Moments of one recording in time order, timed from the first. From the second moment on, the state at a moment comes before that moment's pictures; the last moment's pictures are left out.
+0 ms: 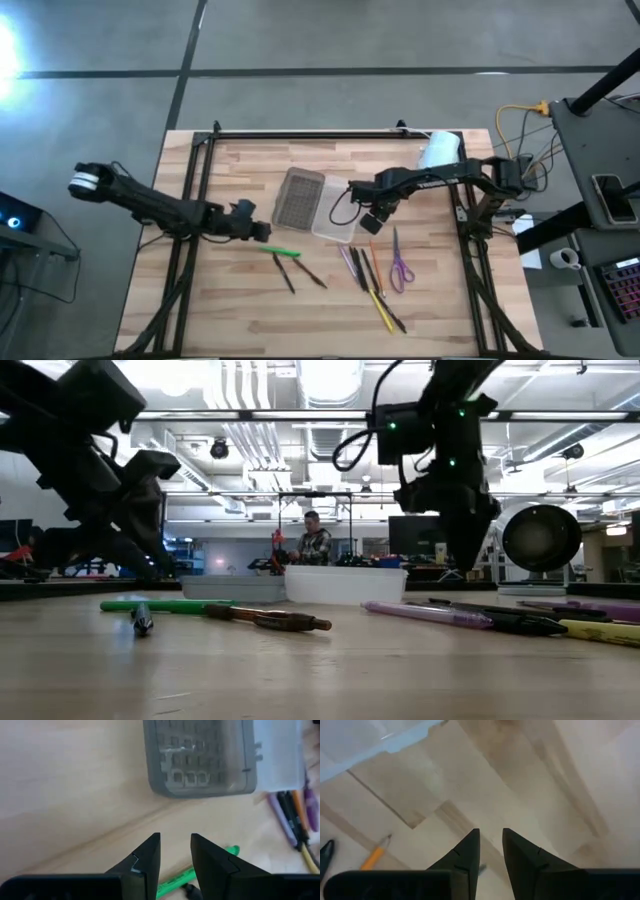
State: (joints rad) left arm -0.18 1.07 0.35 -0.12 -0.25 -1.40; right arm -0.14 1.75 1.13 -0.97 0.08 0.58
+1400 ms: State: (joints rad) left arm -0.01 1.36 0.49 -0.12 -0.42 -1.30; right arm -0.09 1.81 1.29 -0.92 0.09 0.51
